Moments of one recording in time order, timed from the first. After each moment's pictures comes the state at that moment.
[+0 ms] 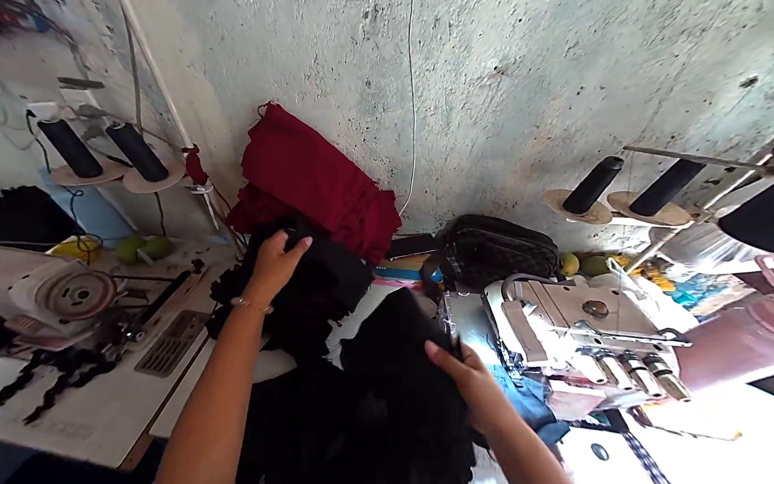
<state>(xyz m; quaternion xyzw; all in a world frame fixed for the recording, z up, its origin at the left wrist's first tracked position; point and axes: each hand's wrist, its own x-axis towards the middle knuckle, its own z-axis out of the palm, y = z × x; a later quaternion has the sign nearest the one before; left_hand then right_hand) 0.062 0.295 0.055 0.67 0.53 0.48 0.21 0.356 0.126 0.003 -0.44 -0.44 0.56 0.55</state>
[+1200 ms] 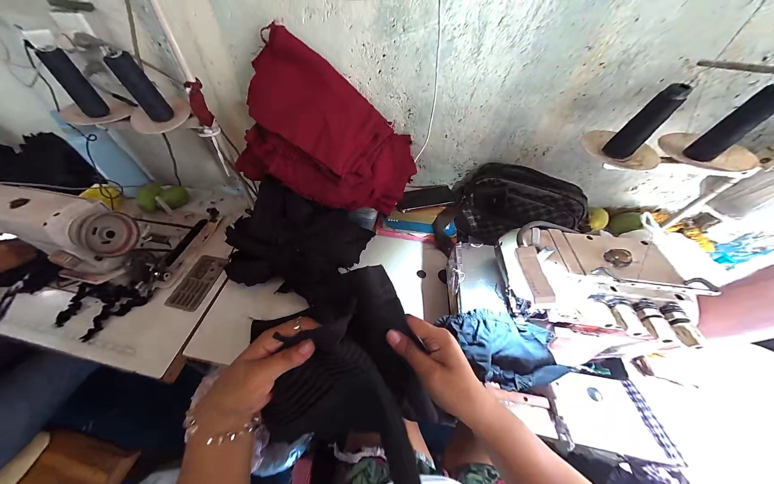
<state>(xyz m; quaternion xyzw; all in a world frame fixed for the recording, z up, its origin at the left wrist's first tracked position) 0.066 0.076 0.025 0.62 0.25 0.48 0.57 0.323 0.093 -0.005 -0.32 -0.70 0.38 0.50</state>
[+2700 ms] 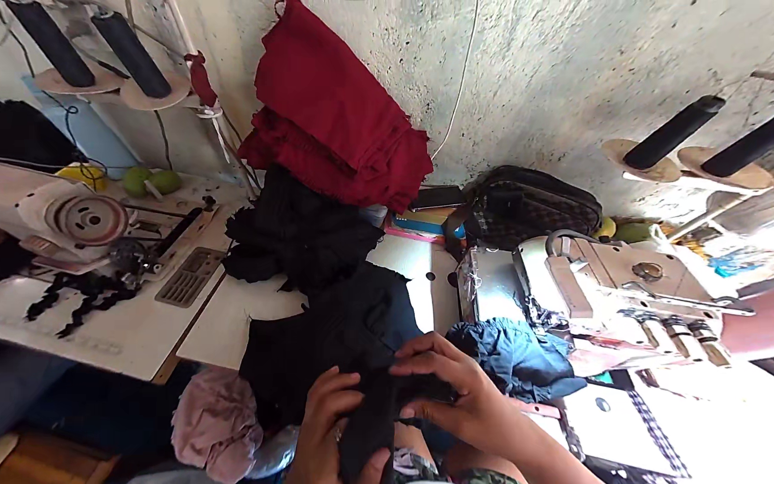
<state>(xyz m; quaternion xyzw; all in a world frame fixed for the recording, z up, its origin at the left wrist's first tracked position) 0.106 0.027 -0.056 0.73 0.35 0.56 0.15 0.330 0.090 -0.023 -0.24 -0.80 0.35 0.43</state>
